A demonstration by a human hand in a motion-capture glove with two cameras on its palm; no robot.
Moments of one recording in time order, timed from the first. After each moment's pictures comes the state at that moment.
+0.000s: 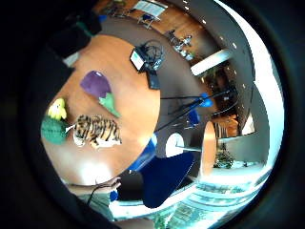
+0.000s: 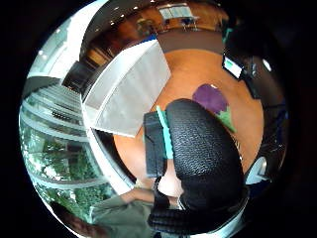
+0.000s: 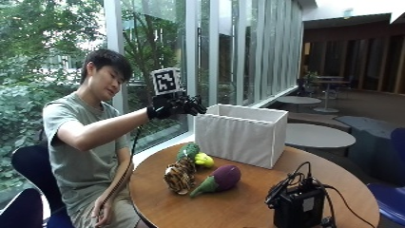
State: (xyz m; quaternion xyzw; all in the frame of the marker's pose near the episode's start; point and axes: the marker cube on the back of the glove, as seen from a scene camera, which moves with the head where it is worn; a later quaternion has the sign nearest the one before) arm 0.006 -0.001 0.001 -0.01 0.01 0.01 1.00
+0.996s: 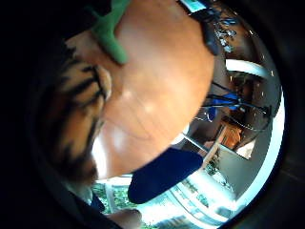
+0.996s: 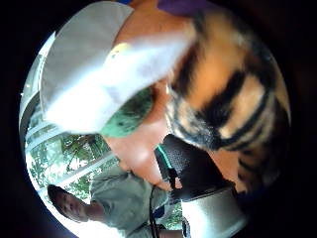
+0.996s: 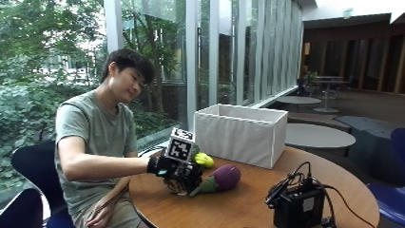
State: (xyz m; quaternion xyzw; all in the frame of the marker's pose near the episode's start) arm 0.031 0.040 0.210 -0.24 -0.03 -0.06 0.97
